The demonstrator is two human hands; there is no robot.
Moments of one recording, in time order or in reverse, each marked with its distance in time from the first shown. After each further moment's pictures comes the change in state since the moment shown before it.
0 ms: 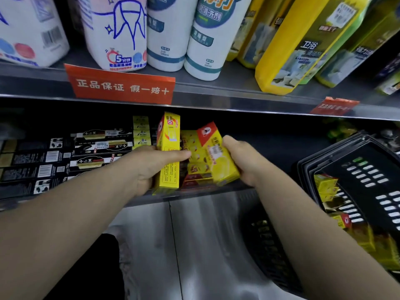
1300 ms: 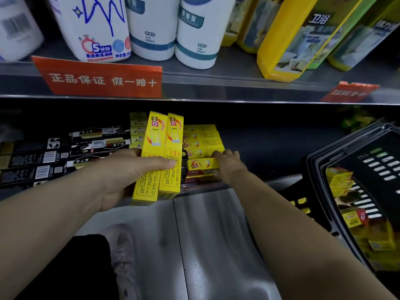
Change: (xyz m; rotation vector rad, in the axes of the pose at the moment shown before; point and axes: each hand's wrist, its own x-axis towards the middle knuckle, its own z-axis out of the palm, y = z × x) left_hand 0.009 -0.027 -0.028 0.129 -0.020 0.005; right_hand 0.084 0.079 -0.013 -1.361 0.077 -0.087
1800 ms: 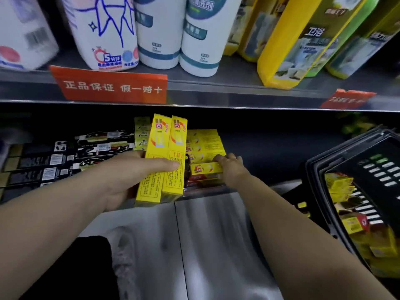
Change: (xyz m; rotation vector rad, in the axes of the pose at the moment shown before) left_hand -0.026 0.016 0.009 -0.036 0.019 0.047; right_hand 0.004 0.008 0.003 0.049 0.023 -0.046
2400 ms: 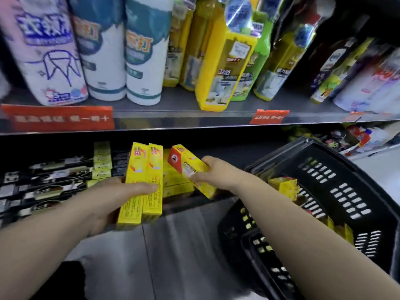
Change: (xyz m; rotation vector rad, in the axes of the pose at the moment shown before) left_hand -0.025 0.017 0.048 0.090 -0.088 -0.031; right_hand -0.104 0.017 -0.104 0.565 -0.009 0.011
